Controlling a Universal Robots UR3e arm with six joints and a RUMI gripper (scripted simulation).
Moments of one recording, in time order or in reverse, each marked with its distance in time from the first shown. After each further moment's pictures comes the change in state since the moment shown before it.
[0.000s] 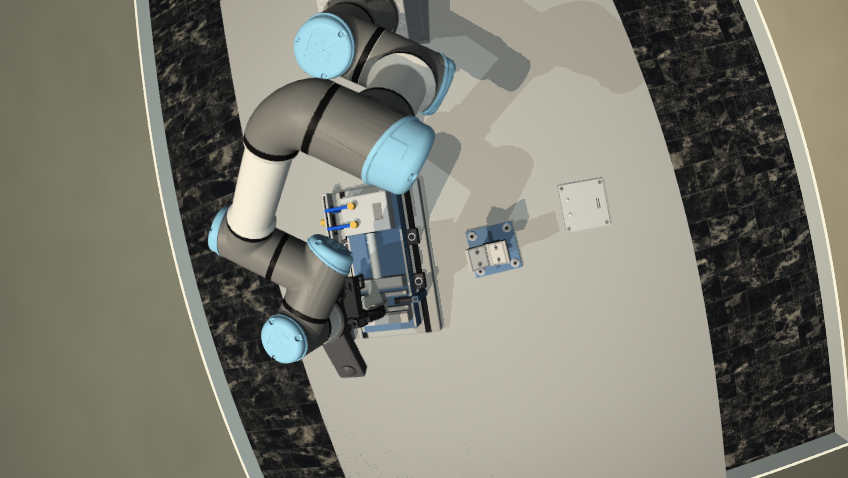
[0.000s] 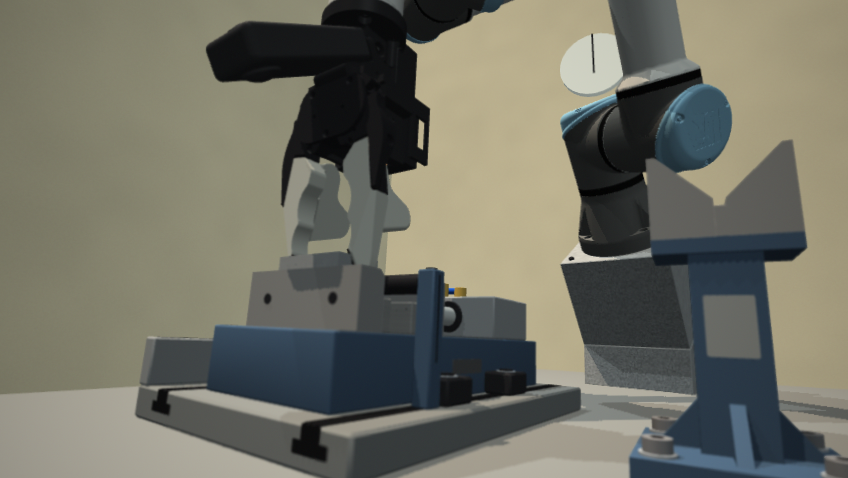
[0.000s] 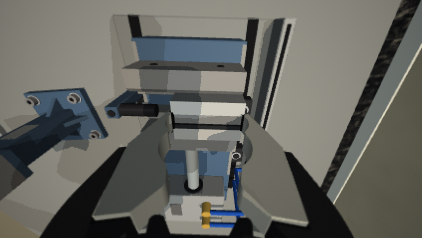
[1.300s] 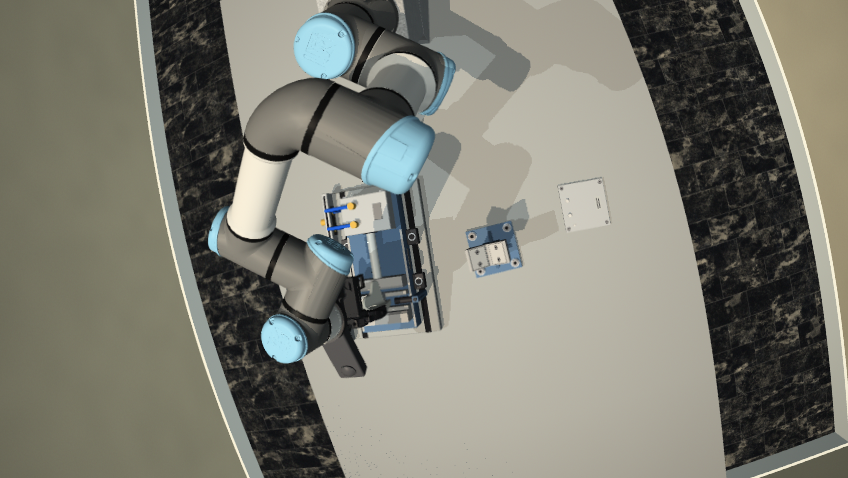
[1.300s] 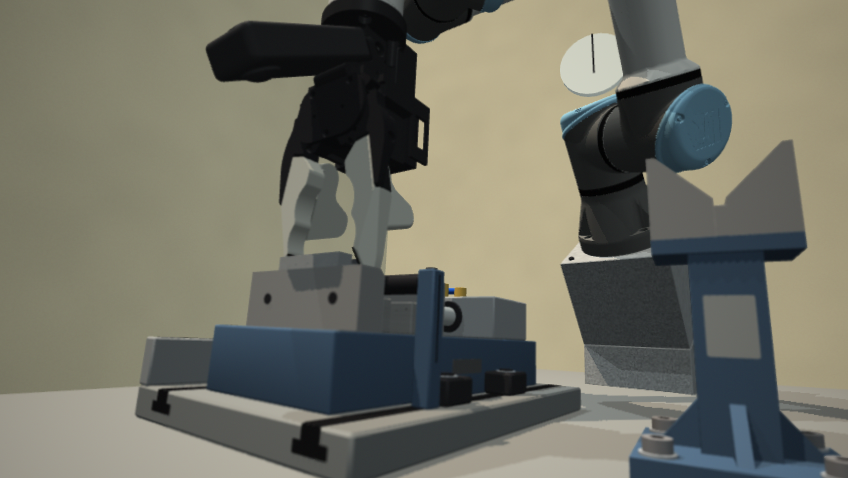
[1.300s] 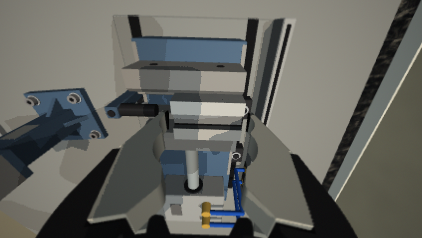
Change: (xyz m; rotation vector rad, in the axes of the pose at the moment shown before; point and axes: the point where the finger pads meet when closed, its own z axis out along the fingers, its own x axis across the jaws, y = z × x) arm 0.000 0.000 0.000 0.000 0.000 0.000
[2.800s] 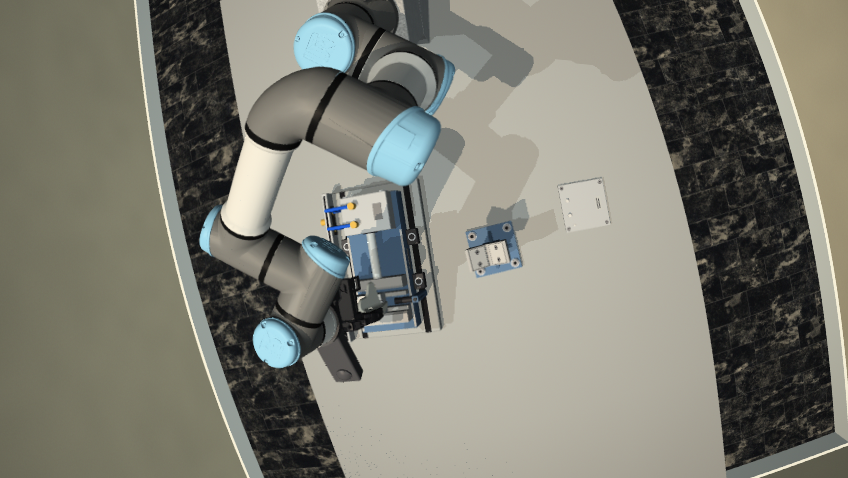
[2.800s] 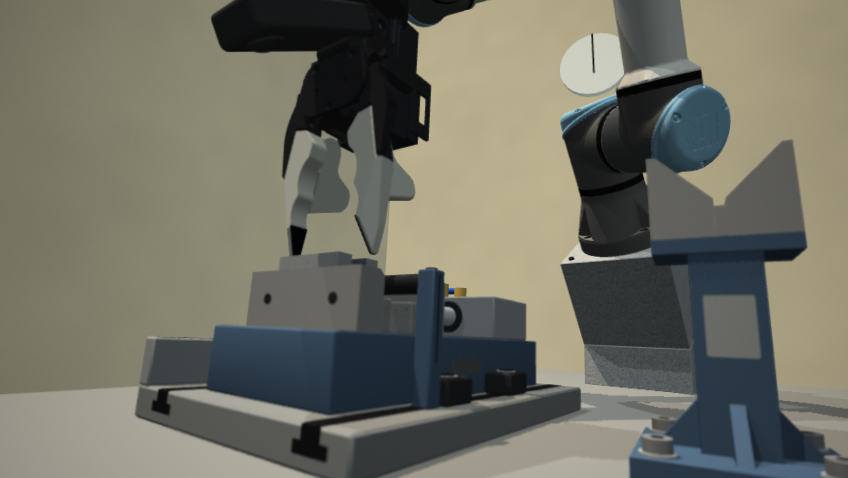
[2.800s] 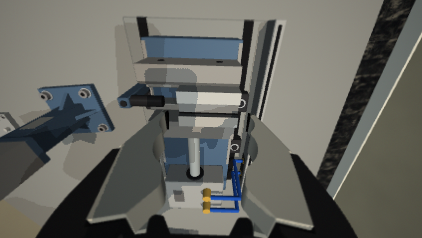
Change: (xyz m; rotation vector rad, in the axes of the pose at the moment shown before) arm 0.000 0.000 -0.022 0.001 0.001 0.000
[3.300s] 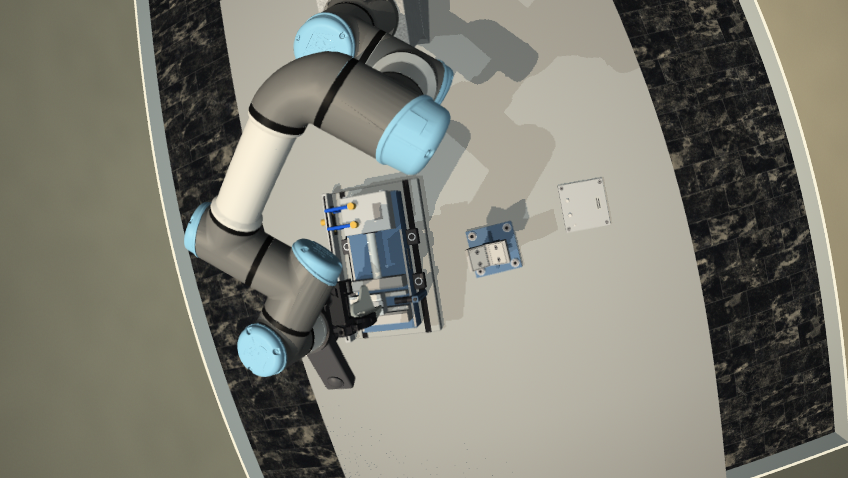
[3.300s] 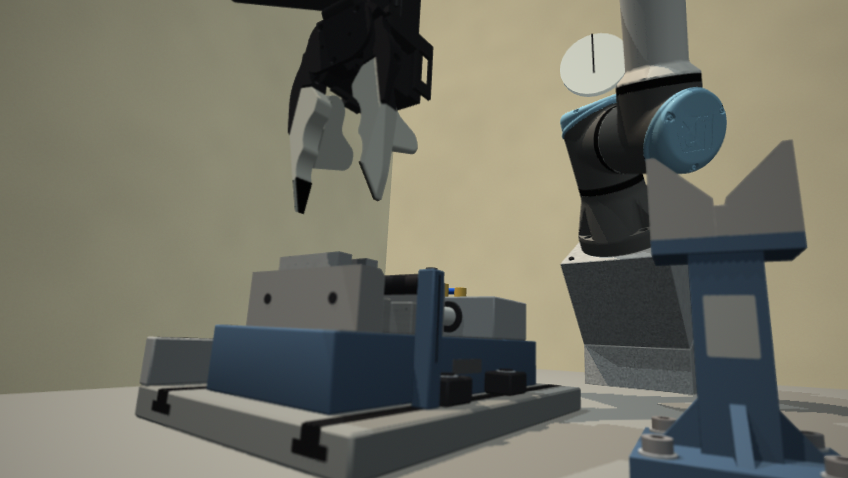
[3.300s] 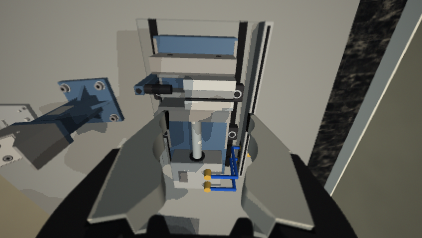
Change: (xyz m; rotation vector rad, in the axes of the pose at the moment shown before) arm 0.000 0.000 -0.038 0.001 0.001 0.000
